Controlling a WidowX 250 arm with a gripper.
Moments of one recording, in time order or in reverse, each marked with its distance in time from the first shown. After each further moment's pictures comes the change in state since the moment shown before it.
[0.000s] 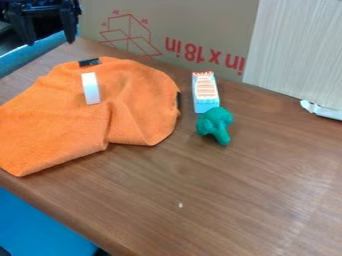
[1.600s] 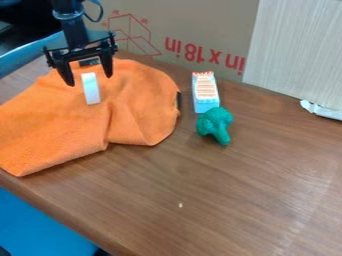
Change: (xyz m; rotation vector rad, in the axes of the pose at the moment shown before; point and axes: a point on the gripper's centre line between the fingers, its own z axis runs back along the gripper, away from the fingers) arm -0.013 -0.040 -0.062 -0.040 -0.014 0.235
